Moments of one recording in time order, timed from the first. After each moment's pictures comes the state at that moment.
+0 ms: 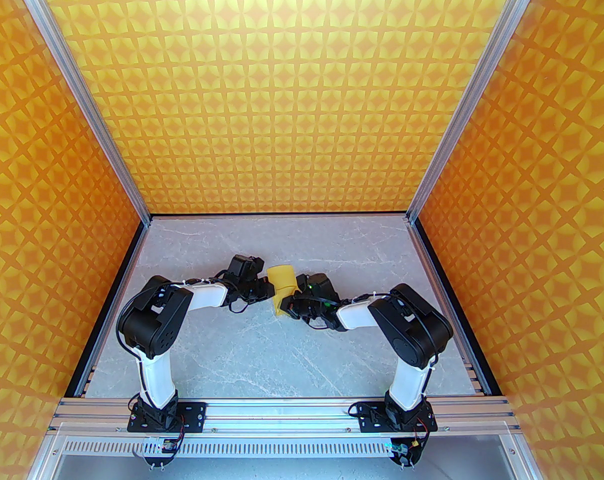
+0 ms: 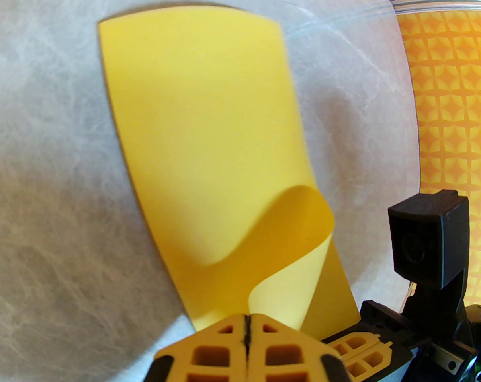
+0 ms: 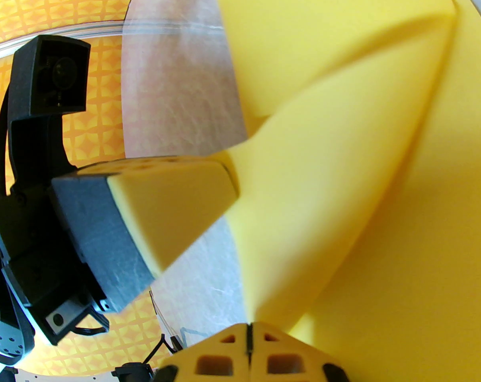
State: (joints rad) left arm -0.48 1.92 1.00 0.08 0.51 -0.71; right arm 0.57 1.85 0.72 0.47 -0.56 1.09
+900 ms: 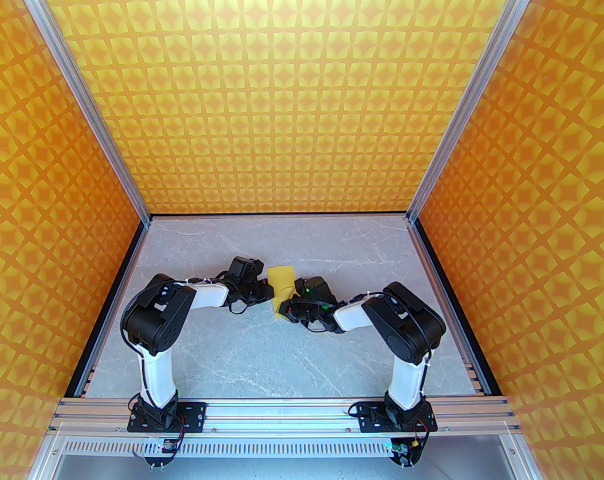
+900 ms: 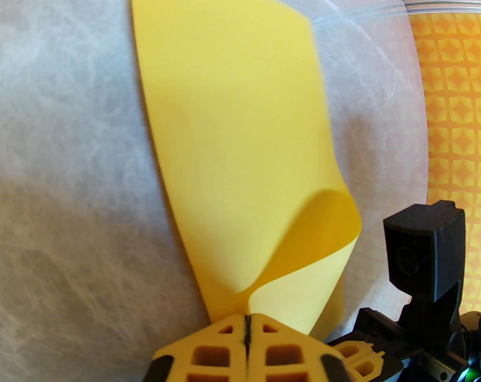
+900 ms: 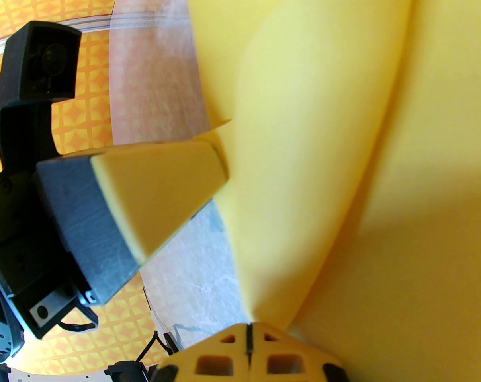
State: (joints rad) left arm -0.47 1.95 1.00 0.08 0.52 -0.71; right arm 0.58 1.89 0.72 0.49 -0.56 1.10
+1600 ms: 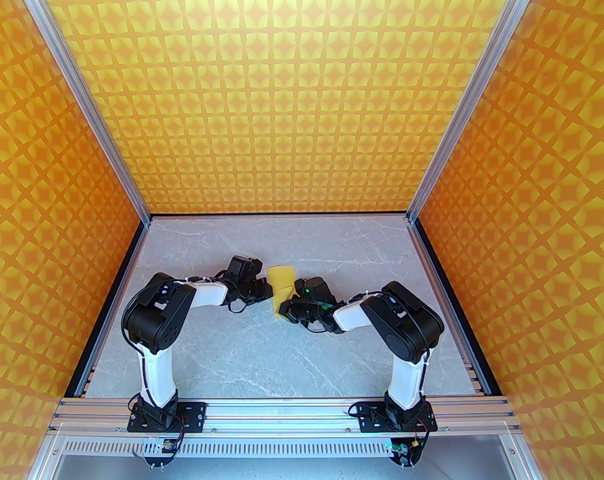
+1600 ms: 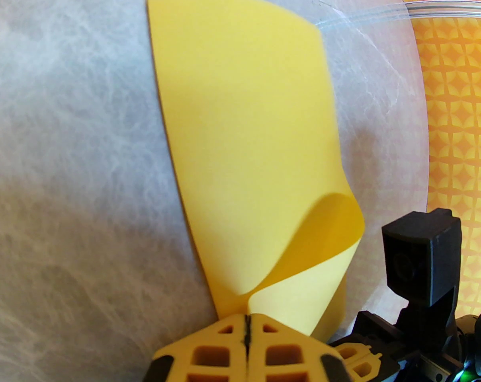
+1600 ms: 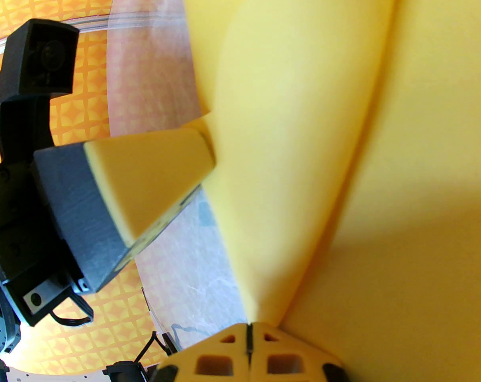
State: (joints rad) left arm -0.46 1.97 1.02 0.08 0.52 -0.70; right arm 0.58 1.89 0.72 0.50 -0.56 1.10
